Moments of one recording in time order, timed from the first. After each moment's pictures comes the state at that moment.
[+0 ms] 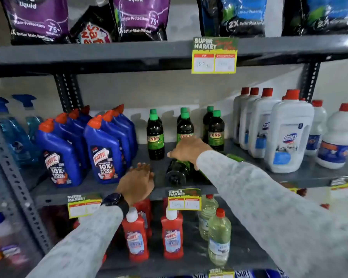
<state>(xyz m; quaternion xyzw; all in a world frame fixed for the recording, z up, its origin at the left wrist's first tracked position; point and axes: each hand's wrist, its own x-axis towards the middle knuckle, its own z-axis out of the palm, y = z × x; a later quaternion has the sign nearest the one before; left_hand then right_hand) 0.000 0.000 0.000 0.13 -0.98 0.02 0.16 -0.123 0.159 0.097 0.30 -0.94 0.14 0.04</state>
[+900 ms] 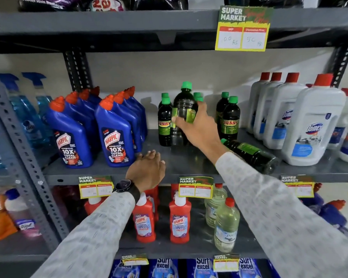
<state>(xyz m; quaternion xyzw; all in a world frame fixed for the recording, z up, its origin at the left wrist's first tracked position) -0.005 -0.006 -0.014 0.15 -0.98 0.06 0.09 -0.099 0.154 0.095 0.29 -0.81 0.48 0.15</state>
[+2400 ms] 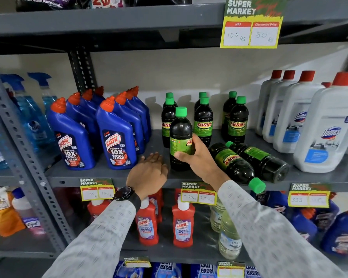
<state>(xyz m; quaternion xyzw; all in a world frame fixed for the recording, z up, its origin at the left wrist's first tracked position) -0.009 -0.011 -0.023 0.16 -0.98 0.00 0.14 -0.116 0.150 0.013 0.38 -0.68 0.62 -0.08</state>
